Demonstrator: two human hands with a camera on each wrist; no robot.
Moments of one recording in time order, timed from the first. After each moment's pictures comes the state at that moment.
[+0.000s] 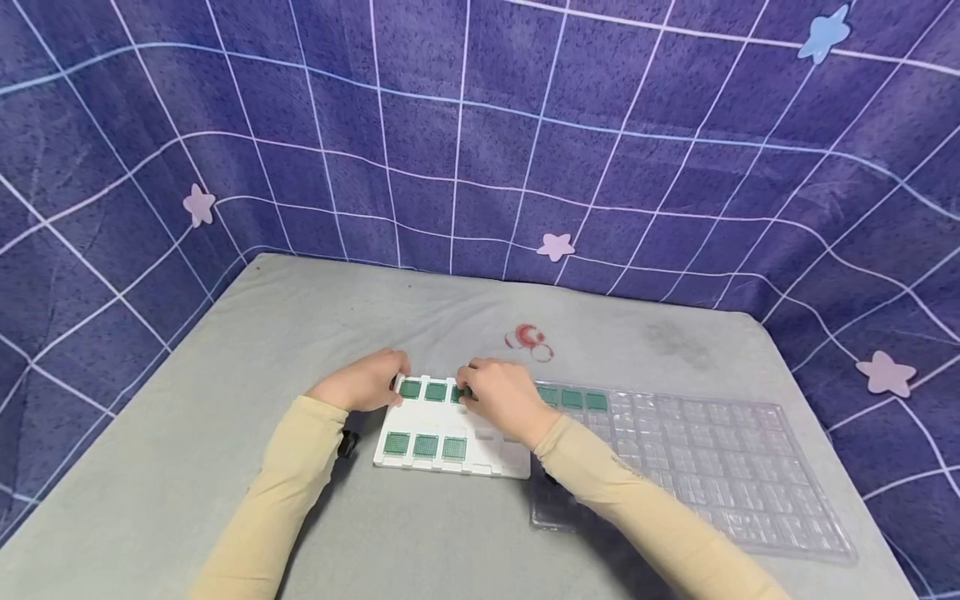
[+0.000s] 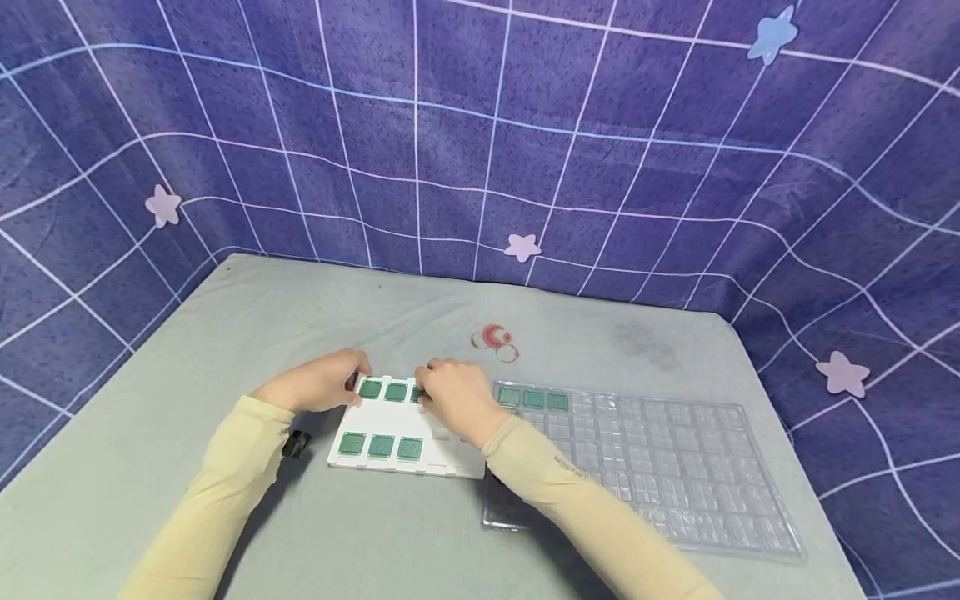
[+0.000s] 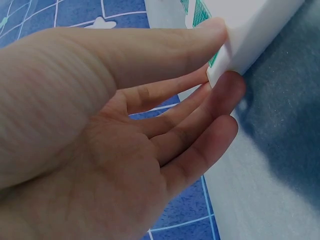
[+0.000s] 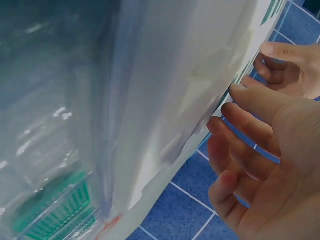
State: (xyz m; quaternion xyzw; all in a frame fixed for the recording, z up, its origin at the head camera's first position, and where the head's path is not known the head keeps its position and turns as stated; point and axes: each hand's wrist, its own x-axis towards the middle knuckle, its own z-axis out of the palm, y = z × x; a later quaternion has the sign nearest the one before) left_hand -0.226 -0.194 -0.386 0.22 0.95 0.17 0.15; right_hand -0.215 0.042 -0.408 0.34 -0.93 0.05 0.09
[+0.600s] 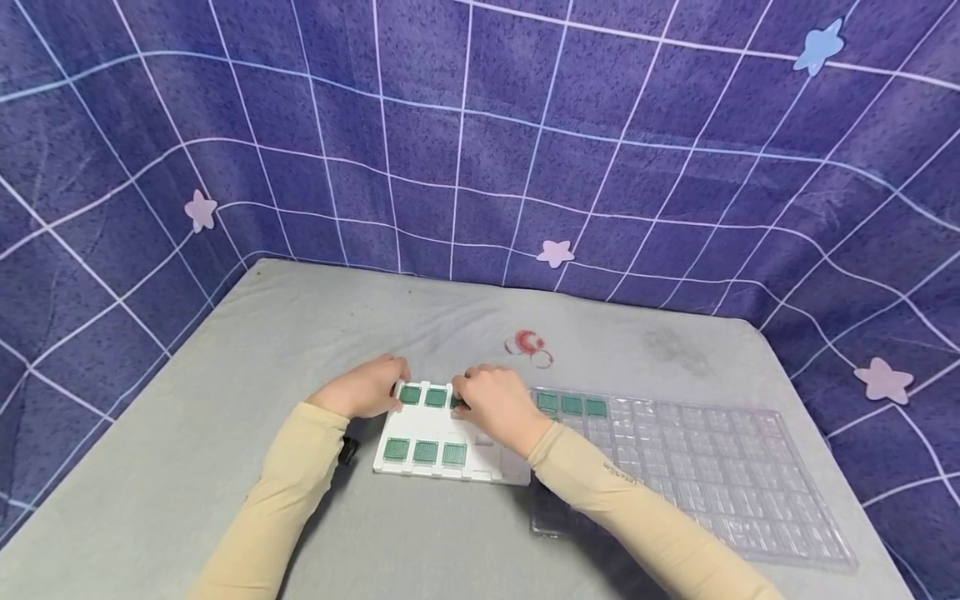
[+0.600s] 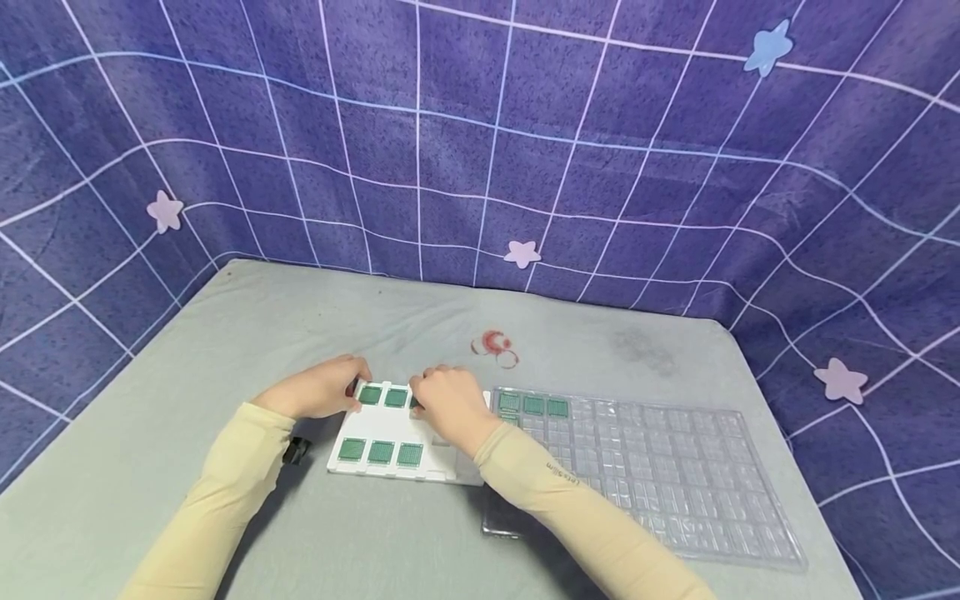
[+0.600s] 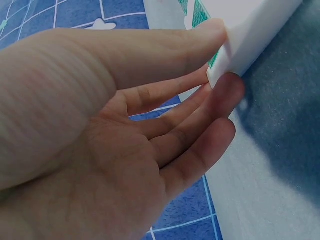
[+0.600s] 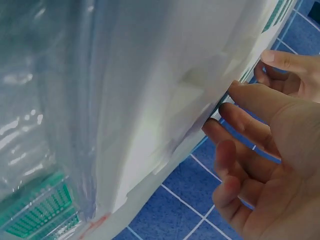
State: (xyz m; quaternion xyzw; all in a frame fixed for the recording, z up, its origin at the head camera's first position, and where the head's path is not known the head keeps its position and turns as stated) left_hand -0.225 -0.192 -0.387 0.20 0.95 0.17 0.15; right_hand -0.212 0.033 -0.408 0.36 -0.93 -0.02 0.13
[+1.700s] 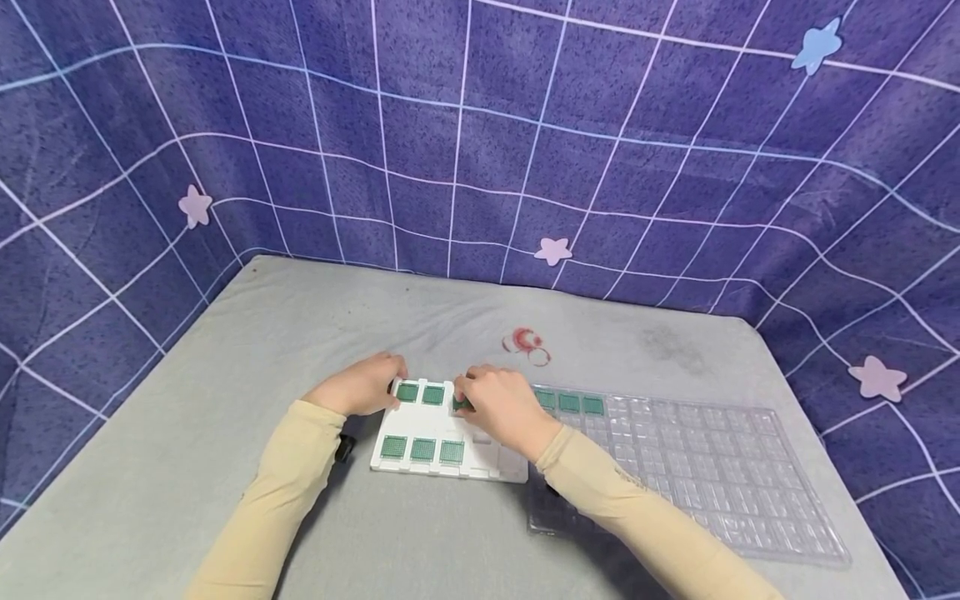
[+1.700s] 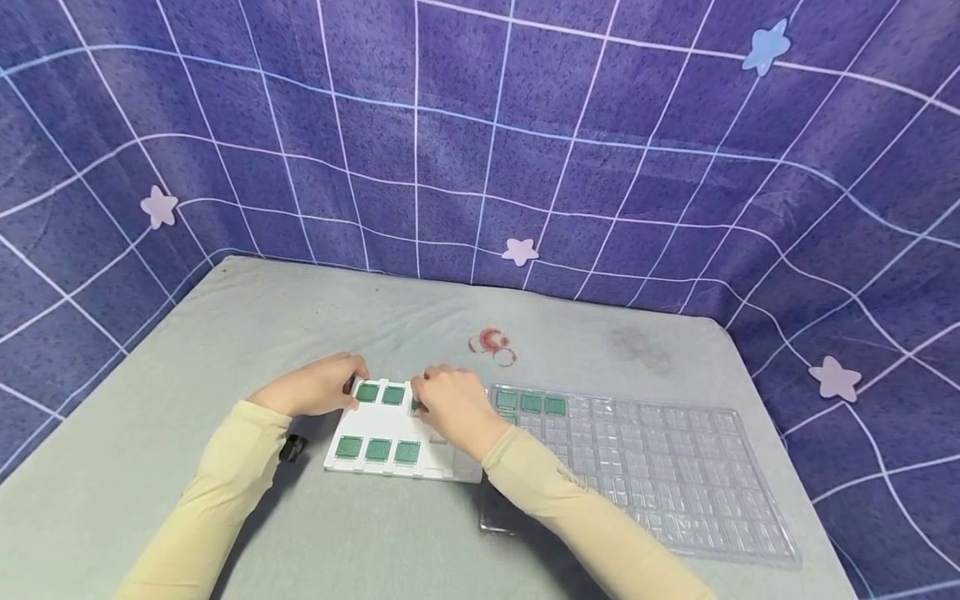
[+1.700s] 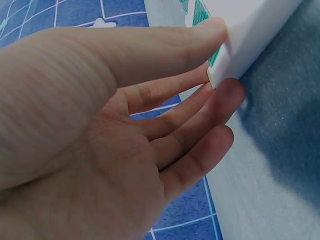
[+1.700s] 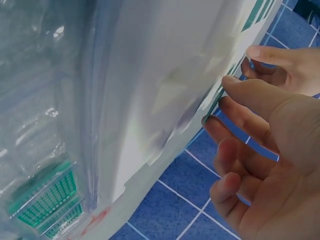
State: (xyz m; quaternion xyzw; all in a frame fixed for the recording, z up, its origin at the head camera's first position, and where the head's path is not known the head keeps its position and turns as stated) left_hand -0.224 -0.193 -0.386 0.21 0.95 0.17 0.15; right_hand -0.203 0.043 -0.401 0.36 -0.92 0.02 0.13
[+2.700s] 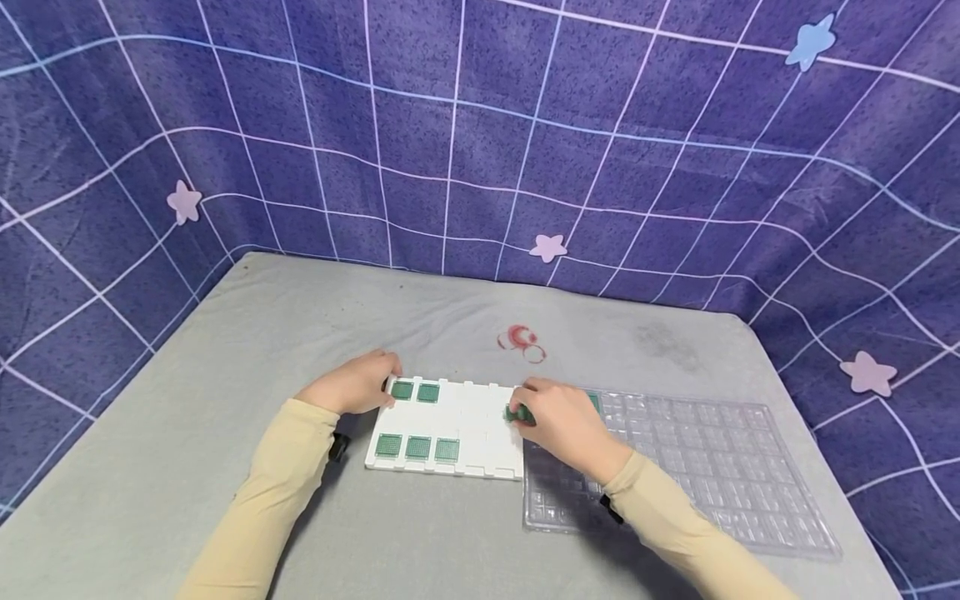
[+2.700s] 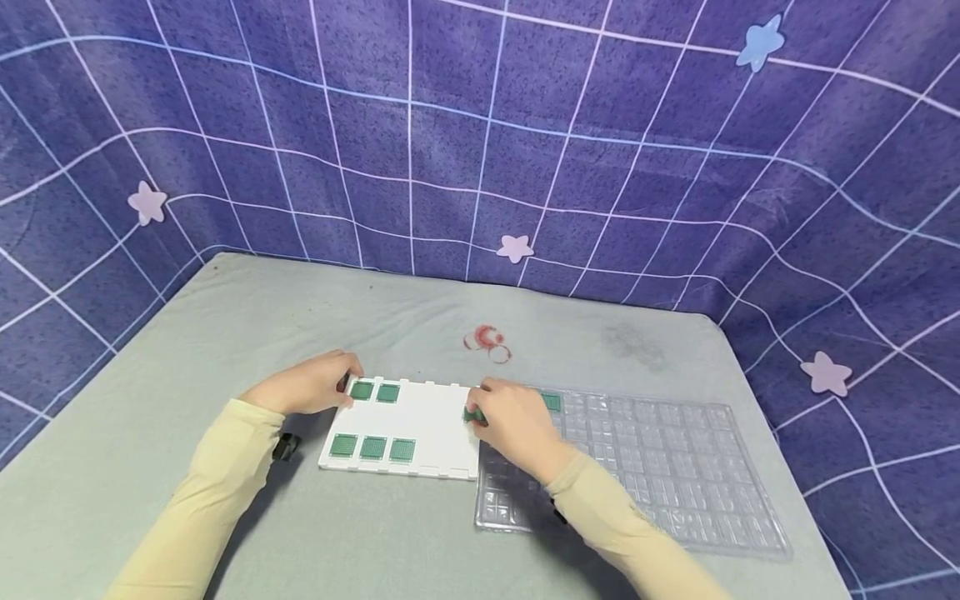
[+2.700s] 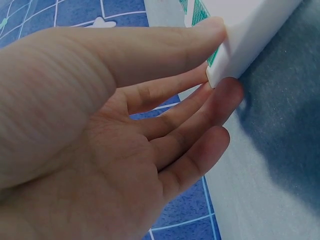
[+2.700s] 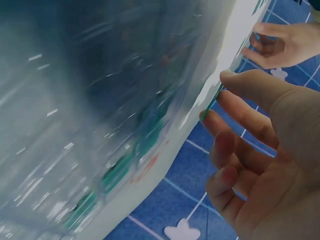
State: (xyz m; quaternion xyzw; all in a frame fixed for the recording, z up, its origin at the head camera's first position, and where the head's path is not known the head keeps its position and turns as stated) left_hand -0.223 -0.193 -0.383 0.20 0.95 0.17 0.16; right_hand -0.179 0.121 -0.406 0.32 -0.94 0.07 0.13
